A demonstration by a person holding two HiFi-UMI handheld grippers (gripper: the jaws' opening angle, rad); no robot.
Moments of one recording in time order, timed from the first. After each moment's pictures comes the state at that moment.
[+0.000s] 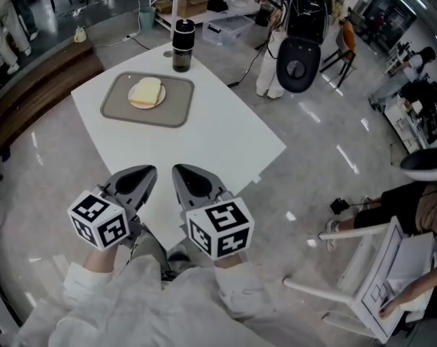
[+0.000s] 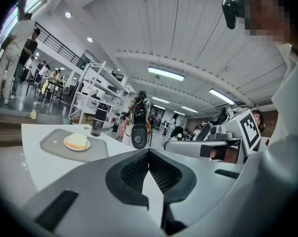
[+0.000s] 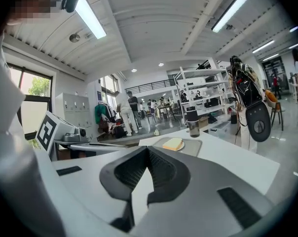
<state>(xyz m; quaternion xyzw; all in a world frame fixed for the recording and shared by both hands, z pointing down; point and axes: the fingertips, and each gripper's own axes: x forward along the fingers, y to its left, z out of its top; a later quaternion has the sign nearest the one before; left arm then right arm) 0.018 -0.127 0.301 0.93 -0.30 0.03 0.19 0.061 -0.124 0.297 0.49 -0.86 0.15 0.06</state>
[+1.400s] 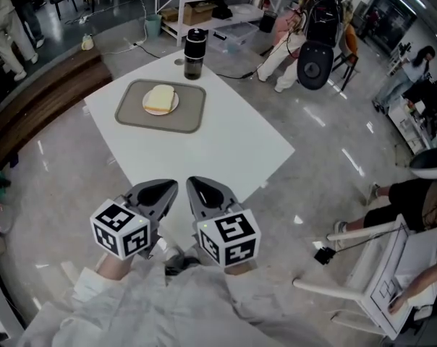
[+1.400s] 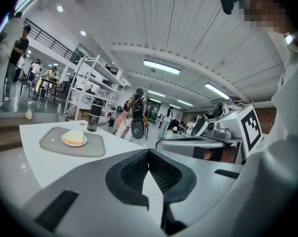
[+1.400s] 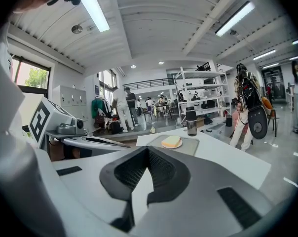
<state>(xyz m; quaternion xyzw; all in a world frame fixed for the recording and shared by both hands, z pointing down) 0.009 -0.094 0.296 0.94 -0.27 0.07 0.19 0.036 -0.099 0.296 0.51 -0.85 0.14 0.10</state>
